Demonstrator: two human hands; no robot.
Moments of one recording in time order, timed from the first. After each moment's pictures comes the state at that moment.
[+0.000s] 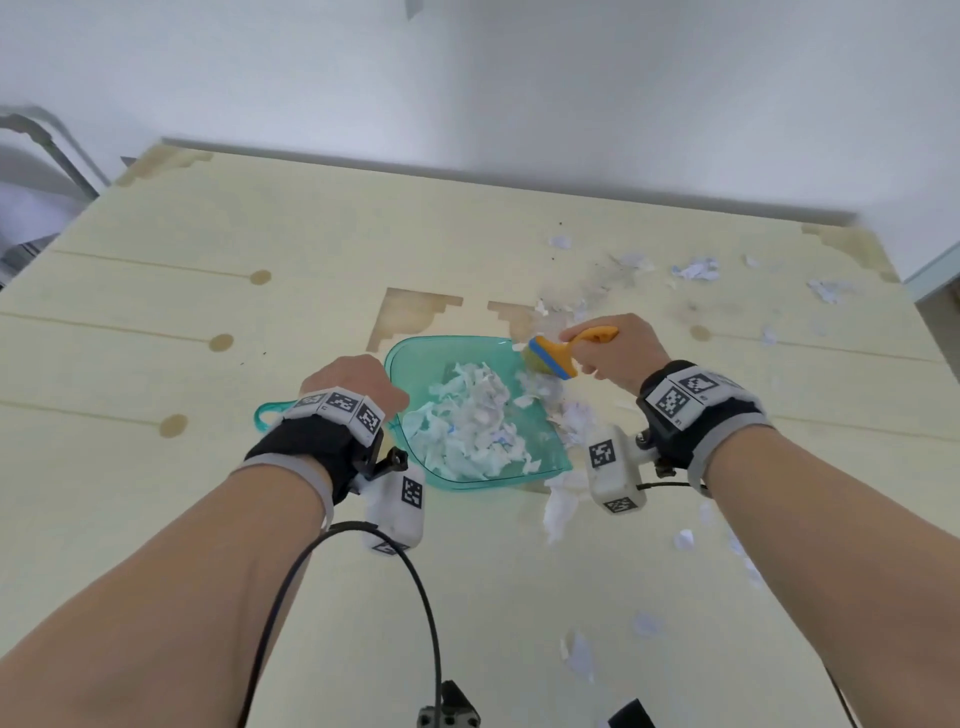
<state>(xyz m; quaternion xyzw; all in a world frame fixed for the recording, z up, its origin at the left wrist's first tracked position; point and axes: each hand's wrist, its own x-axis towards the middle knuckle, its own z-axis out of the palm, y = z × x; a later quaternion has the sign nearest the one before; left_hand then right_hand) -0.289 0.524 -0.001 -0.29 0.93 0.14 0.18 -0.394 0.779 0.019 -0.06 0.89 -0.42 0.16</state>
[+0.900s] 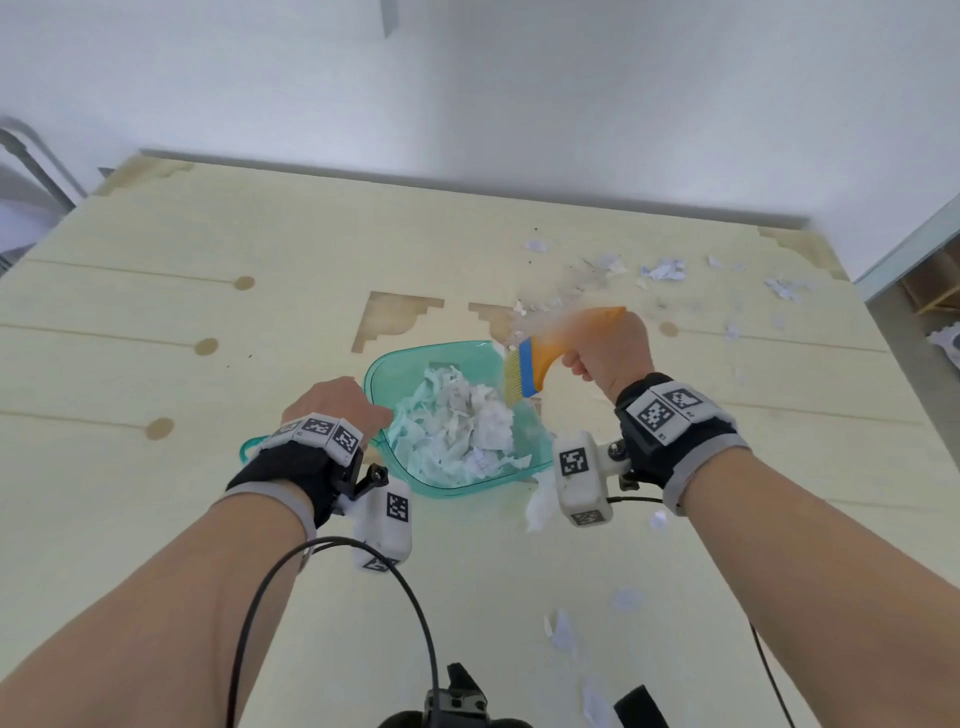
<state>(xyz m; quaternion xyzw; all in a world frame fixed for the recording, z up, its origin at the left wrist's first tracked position) -0.258 0.527 -0.010 -0.31 0.92 0.18 0.17 -0.363 0.778 0.038 0.05 0.84 -0.53 0.10</state>
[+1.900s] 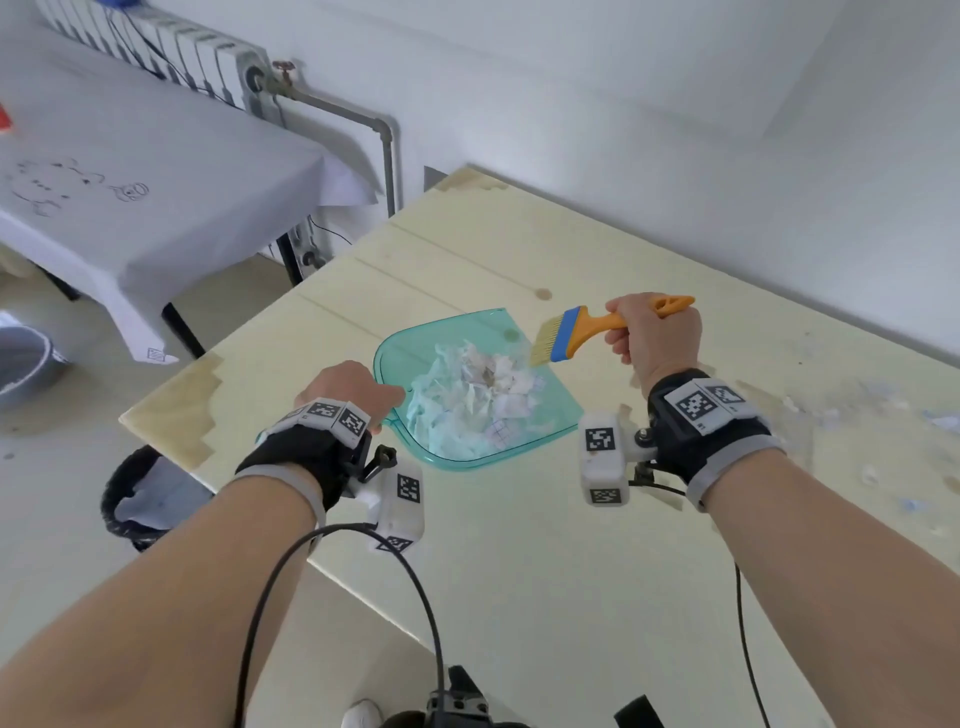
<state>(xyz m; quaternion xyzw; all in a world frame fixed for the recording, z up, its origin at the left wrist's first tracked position) -0.039 0.255 0.023 -0.49 0.82 0.29 0.08 -0.231 0.458 0.084 -0.07 0.79 -0.60 0.08</state>
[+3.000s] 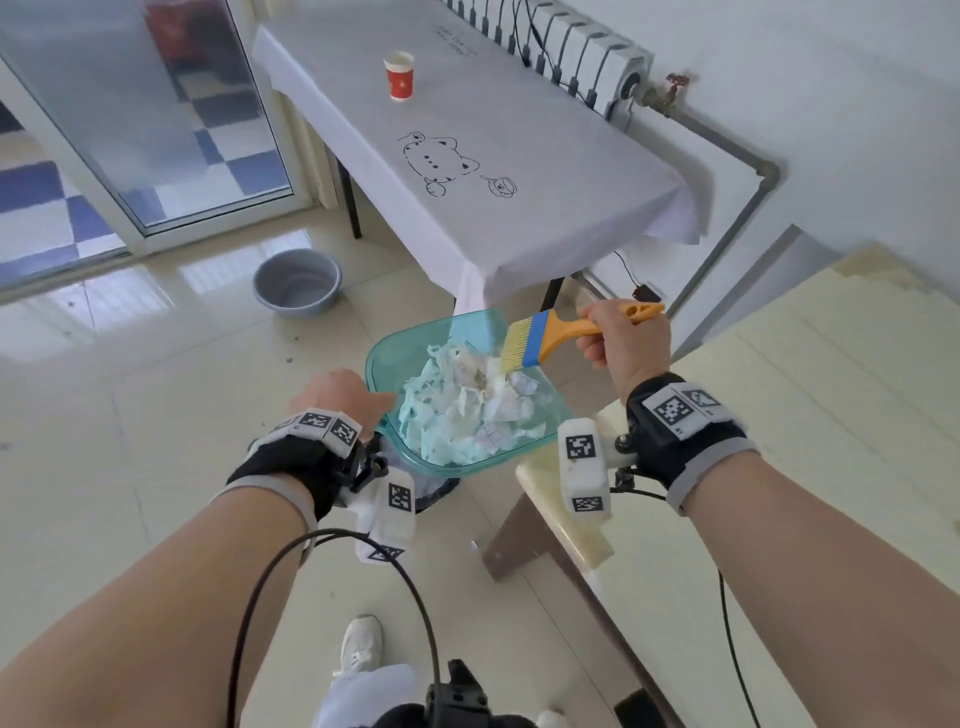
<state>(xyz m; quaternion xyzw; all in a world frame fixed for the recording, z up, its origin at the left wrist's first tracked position) 0.287 -0.100 -0.028 -0.67 0.69 0.27 0.06 0.033 -0.013 0.032 -0.23 0.73 -0.56 0.31</state>
